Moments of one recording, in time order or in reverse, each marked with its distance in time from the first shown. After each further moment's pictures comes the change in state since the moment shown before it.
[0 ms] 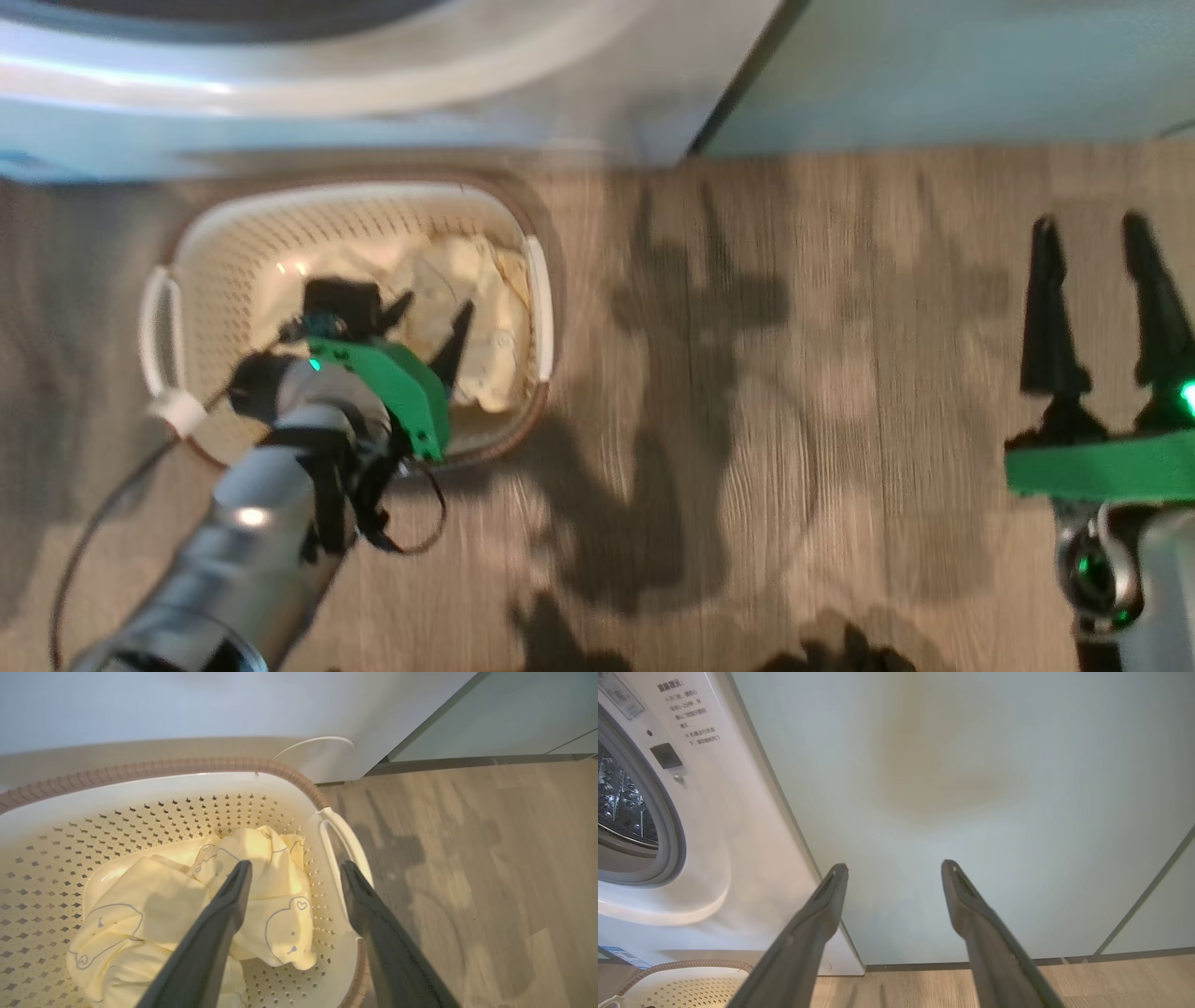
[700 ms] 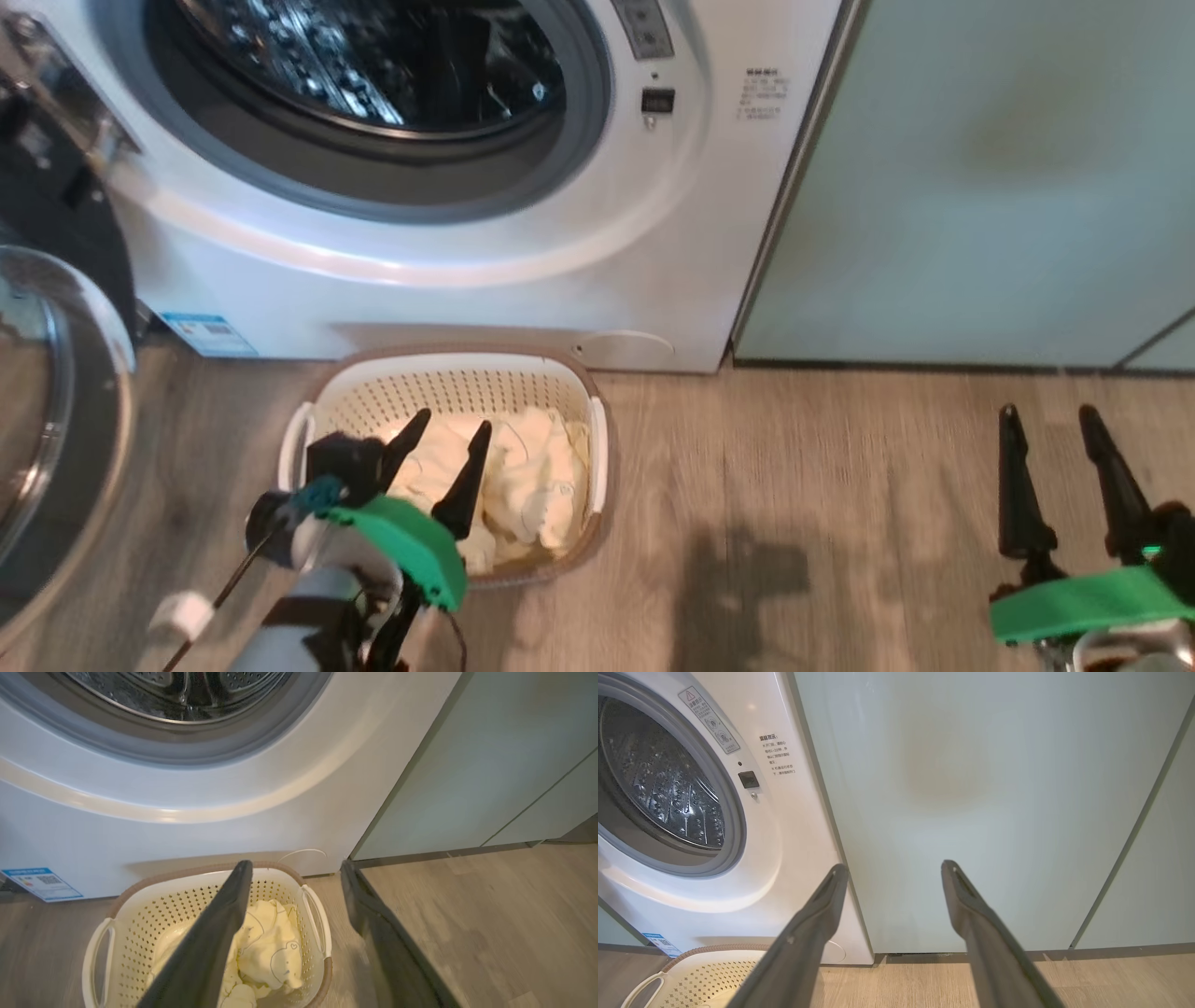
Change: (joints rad) left arm 0.470 -0.043 0.315 -0.476 0.279 0.000 0.019; right arm 0.227 0.000 -0.039 0.109 -0.063 0.000 0.000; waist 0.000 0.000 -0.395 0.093
